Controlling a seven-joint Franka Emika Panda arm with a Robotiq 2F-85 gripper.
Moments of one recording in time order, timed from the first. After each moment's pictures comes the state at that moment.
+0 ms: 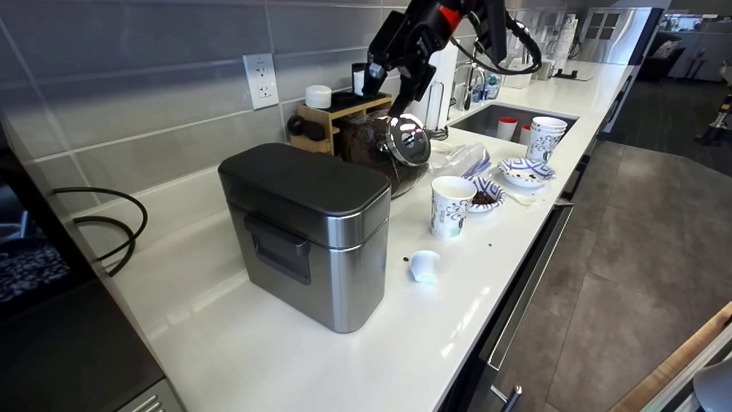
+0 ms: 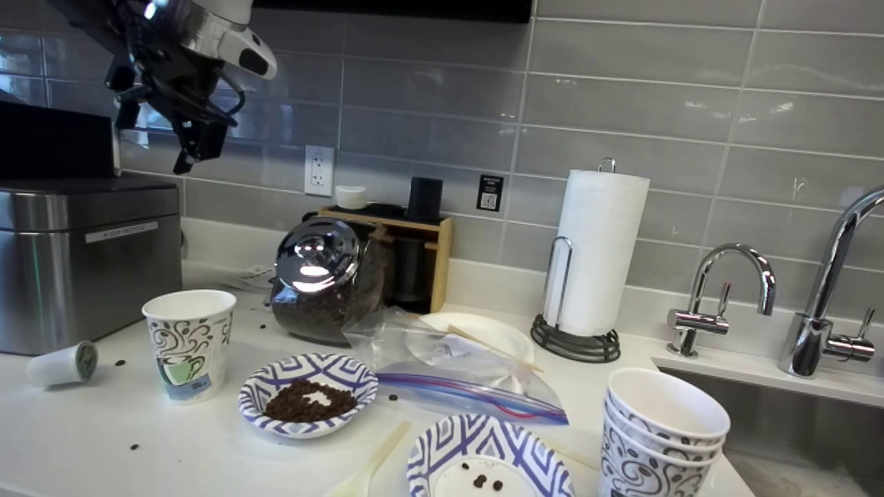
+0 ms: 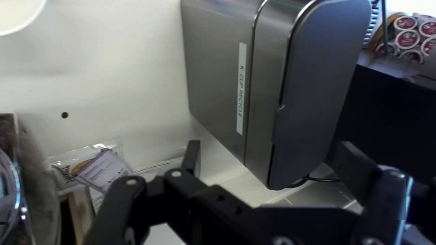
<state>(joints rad) 0.24 -0.08 0.18 -2.09 0.70 2.13 -0.40</state>
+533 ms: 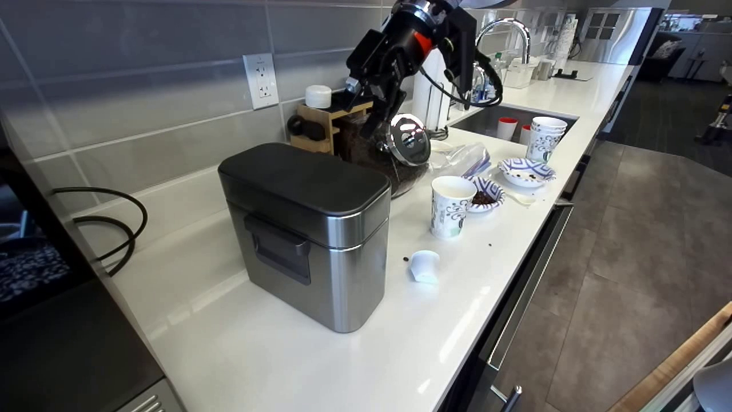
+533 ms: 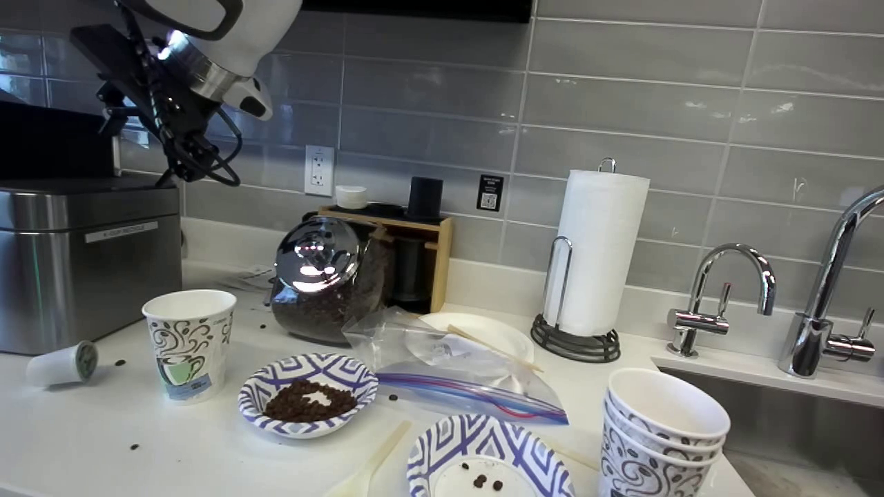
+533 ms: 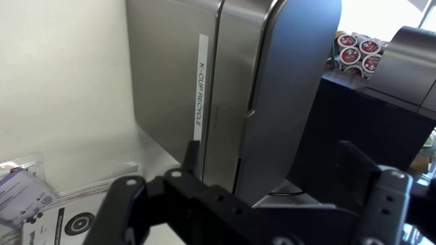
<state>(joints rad) 0.24 0.07 0.20 -2.00 0.86 2.05 -0.56</state>
